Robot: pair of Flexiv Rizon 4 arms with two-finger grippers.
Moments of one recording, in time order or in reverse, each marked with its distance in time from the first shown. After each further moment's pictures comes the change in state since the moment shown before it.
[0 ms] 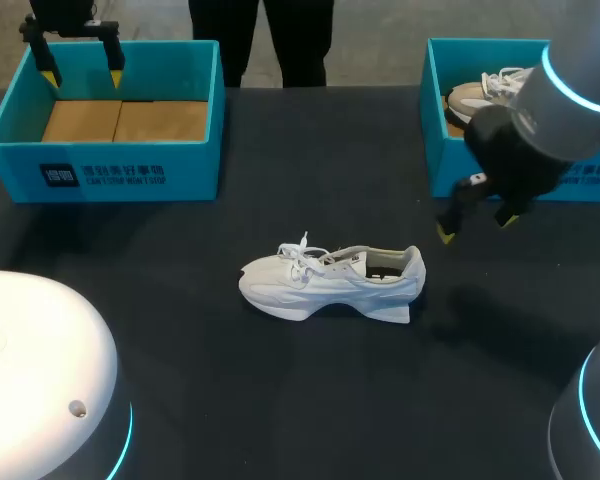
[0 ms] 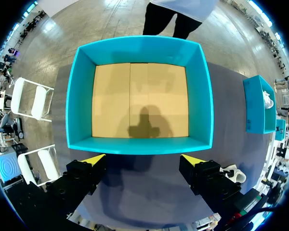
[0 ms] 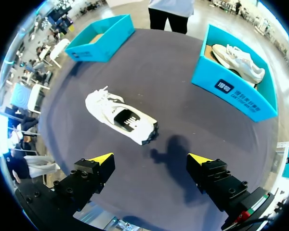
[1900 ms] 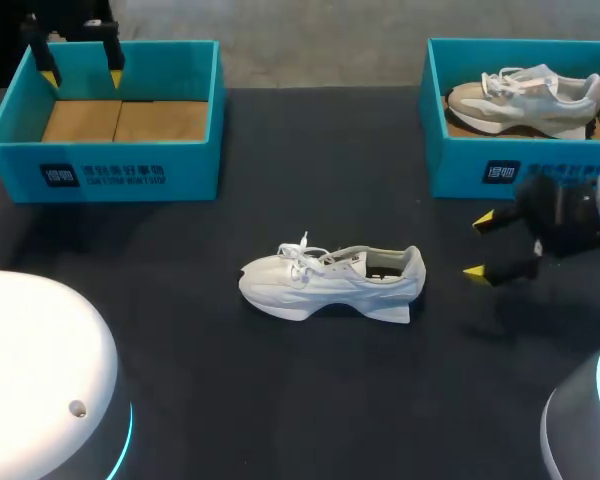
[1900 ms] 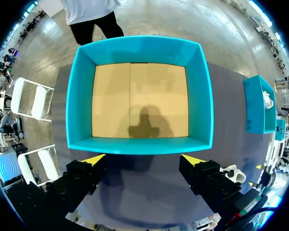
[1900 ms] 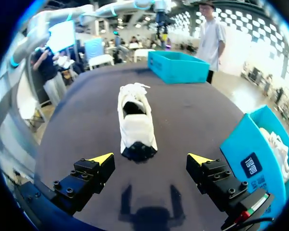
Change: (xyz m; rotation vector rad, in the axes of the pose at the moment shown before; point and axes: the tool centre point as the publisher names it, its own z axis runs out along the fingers) left arm 0.000 0.000 0.000 0.000 0.000 0.000; right arm -0.064 0.005 0.091 -0.514 0.288 -0.835
